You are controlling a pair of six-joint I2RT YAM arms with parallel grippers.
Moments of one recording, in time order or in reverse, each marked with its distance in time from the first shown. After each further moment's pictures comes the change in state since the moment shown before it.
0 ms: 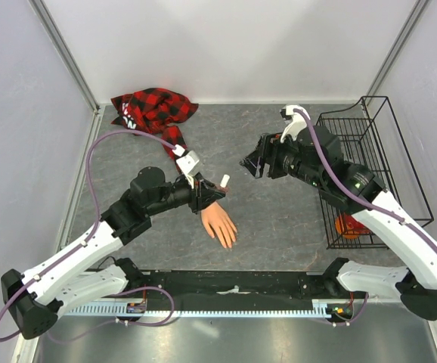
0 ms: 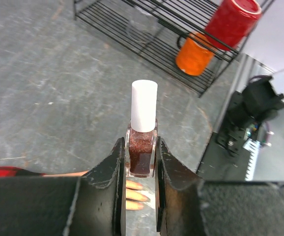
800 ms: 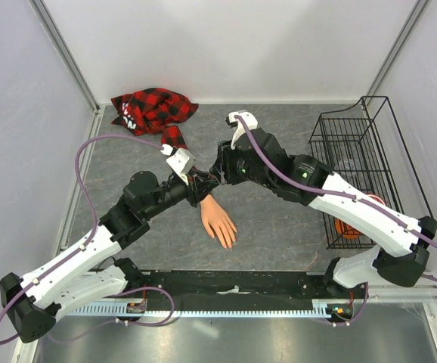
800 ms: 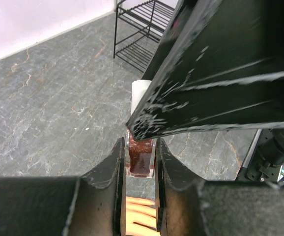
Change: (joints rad) left arm 0.000 -0.047 -0.065 0.169 -0.164 0.038; right arm 0.244 0.283 0.195 -0.044 0.200 0.028
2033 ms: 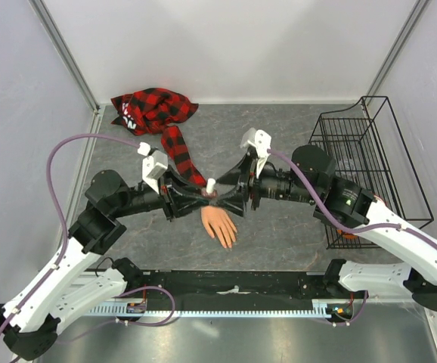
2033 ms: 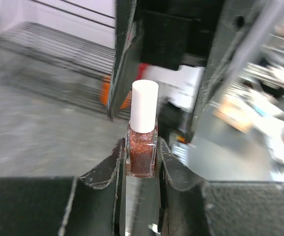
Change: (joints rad) left arm 0.108 -0.127 0.151 -0.137 0.594 -0.184; right arm 0.000 -0.314 -0.292 0.383 -0.656 -0.374
